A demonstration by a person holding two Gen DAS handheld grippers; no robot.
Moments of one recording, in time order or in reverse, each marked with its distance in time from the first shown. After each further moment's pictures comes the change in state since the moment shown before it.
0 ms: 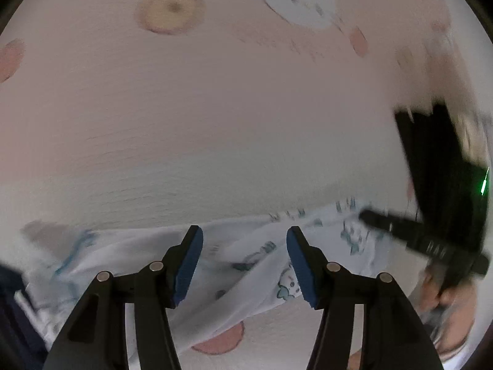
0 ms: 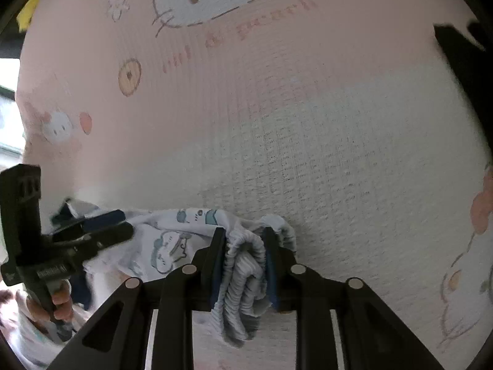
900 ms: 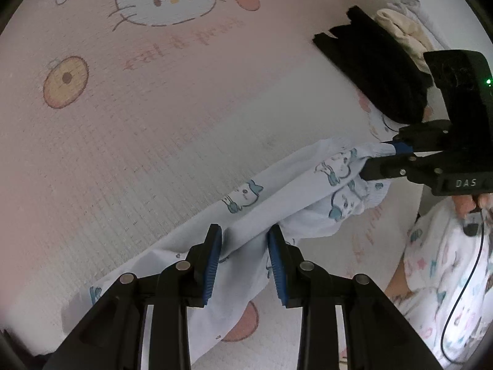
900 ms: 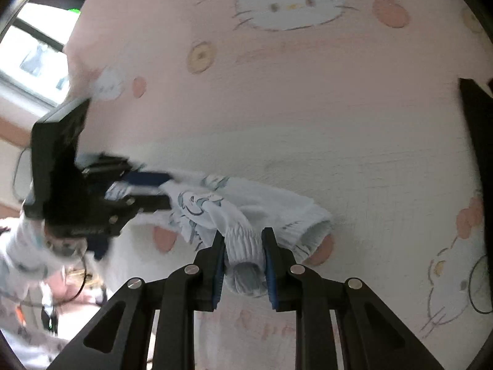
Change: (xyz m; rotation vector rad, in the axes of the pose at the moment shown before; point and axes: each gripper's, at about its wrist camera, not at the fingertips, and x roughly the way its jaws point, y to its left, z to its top) left arm 0.018 -0.051 0.004 0.542 0.114 -0.046; right arm -0.026 0.048 -0.021 -0.216 0.012 0.014
